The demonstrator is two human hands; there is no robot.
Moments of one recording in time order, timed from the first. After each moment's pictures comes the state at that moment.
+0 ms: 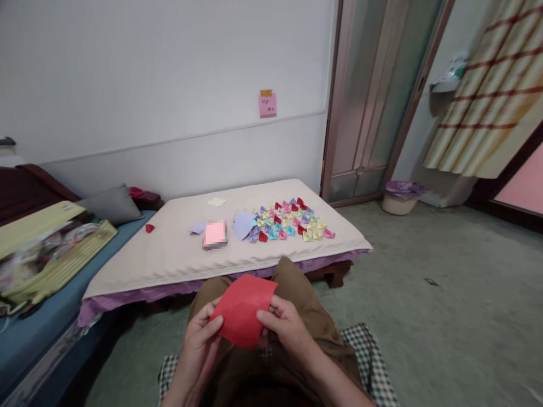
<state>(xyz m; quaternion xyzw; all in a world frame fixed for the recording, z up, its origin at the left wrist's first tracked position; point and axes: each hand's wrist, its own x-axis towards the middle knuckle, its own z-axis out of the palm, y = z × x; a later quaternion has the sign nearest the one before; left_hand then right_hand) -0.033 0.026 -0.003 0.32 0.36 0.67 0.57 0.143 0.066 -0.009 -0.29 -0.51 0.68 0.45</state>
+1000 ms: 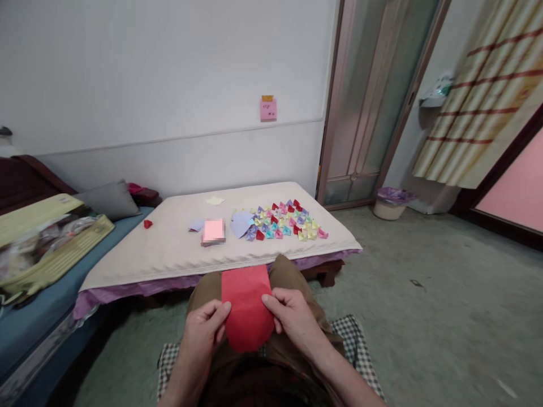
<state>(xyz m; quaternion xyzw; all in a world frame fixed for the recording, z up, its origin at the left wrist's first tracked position) -0.018 0.006 0.018 0.42 0.59 0.54 0.43 0.166 0.053 0.020 -0.41 -0.59 0.56 0.40</state>
